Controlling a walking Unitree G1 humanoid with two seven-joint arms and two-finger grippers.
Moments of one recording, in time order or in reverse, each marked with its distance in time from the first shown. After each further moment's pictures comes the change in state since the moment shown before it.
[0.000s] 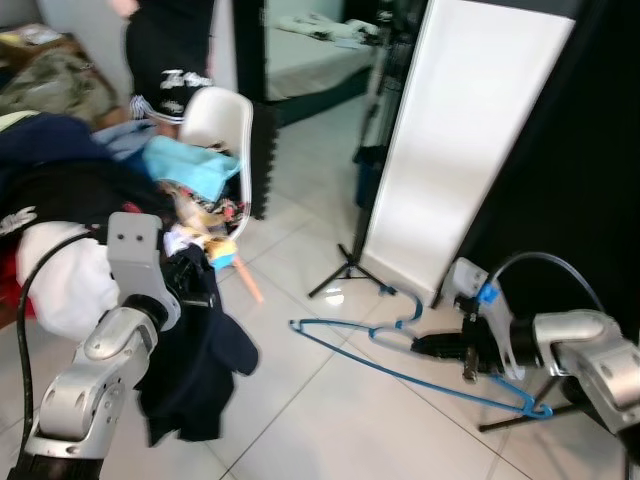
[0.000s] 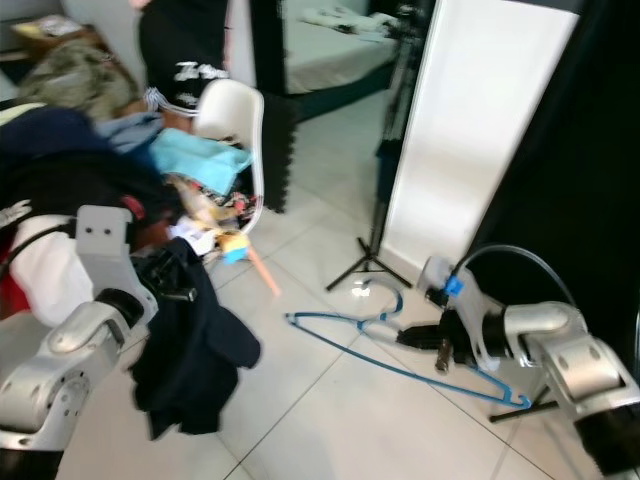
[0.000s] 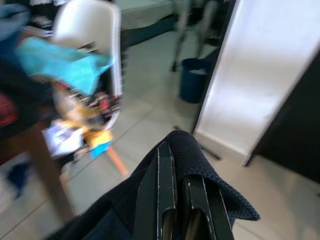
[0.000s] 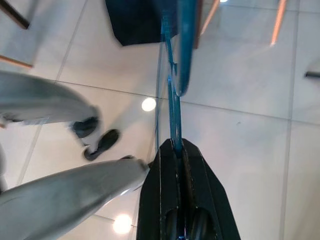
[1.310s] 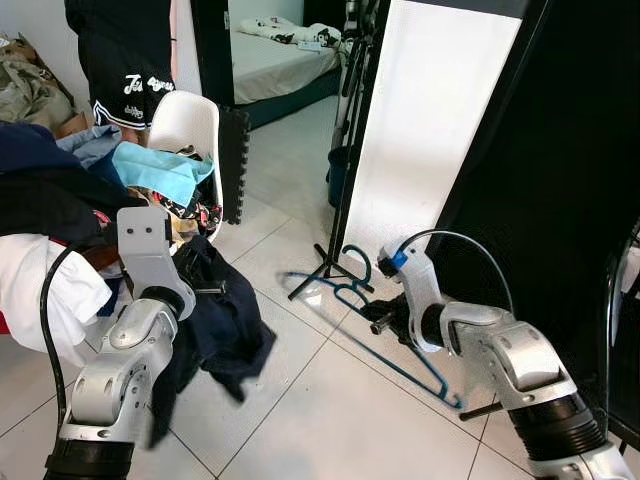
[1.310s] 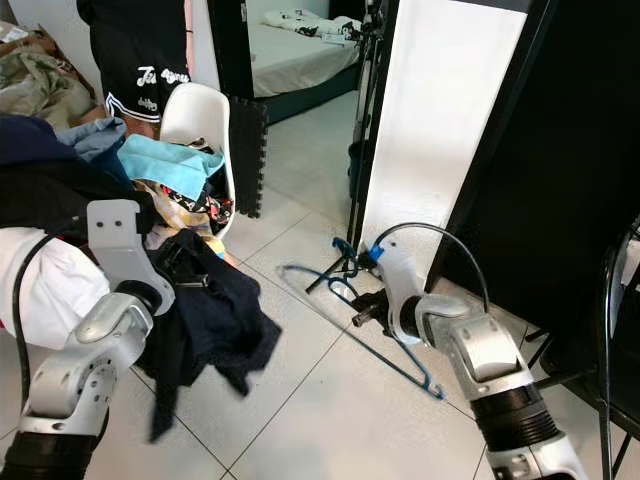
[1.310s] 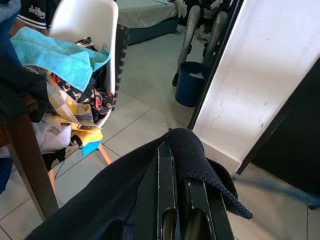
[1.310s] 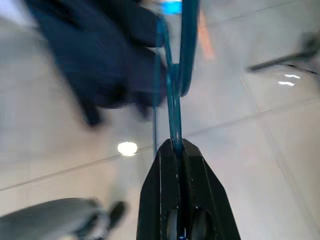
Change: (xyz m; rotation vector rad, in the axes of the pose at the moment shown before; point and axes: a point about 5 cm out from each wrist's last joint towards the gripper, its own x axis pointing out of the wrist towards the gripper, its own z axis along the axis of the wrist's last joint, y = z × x) left arm 0.009 -0.011 -0.005 -0.055 0.001 0.066; right arm 0.071 0.004 0.057 0.320 -0.174 -0.284
